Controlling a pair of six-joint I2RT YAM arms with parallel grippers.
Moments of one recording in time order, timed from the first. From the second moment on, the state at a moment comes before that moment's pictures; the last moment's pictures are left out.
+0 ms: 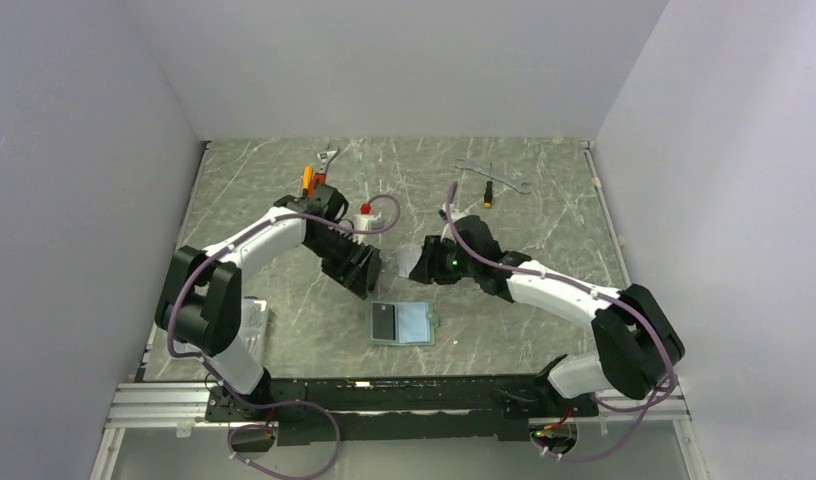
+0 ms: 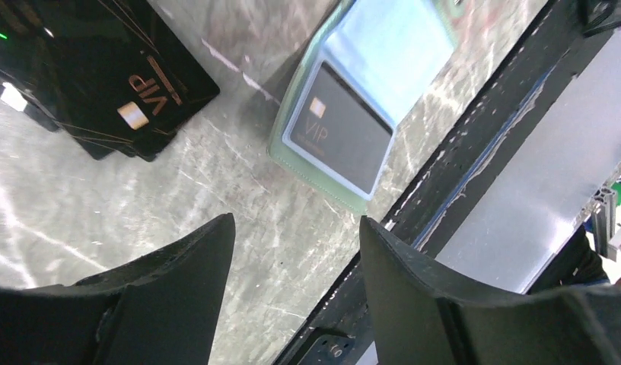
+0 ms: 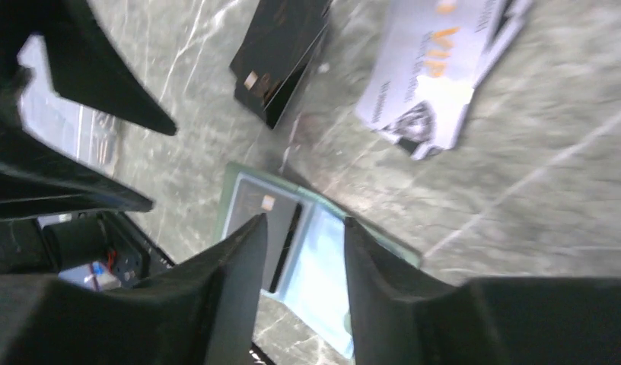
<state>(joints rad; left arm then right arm) -0.43 1.65 1.12 -0.85 0.61 0.21 0.68 1.40 0.74 -0.01 -0.24 0.62</state>
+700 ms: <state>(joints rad) -0.46 2.11 1.64 -0.70 0.55 0.09 0.45 1.67 0.80 0.07 -0.25 0.61</state>
